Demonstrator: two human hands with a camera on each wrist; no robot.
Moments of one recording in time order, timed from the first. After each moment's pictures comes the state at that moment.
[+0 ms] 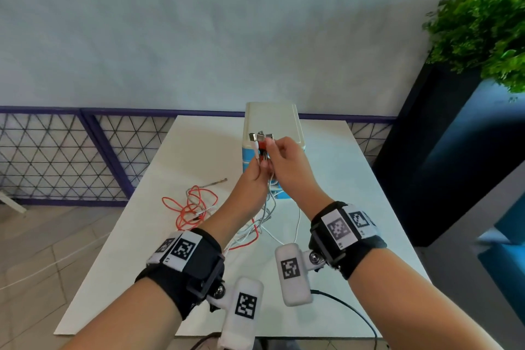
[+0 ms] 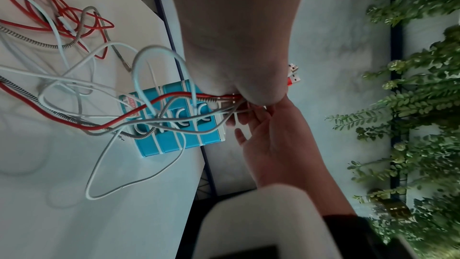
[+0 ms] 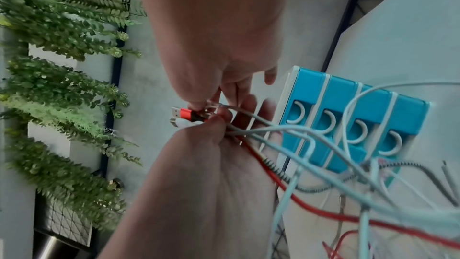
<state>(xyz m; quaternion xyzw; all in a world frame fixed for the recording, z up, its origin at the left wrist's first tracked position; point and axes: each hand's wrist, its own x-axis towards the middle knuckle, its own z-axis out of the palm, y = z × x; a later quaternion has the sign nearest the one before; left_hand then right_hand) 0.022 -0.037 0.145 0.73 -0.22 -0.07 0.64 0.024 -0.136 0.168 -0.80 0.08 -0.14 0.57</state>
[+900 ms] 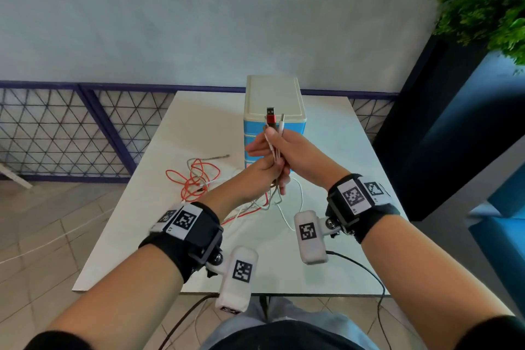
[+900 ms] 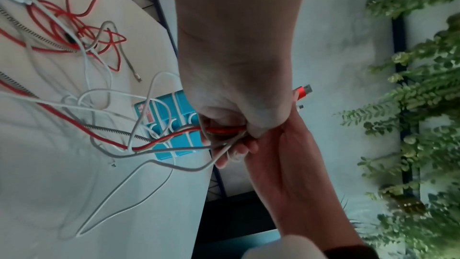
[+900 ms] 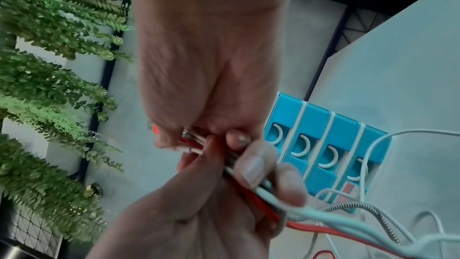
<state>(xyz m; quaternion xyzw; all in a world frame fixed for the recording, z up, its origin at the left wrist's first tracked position) 0.008 -0.027 0.127 0.73 -0.30 -0.23 0.56 -0.009 -0.147 0.168 -0.75 -0.05 0.06 0.66</state>
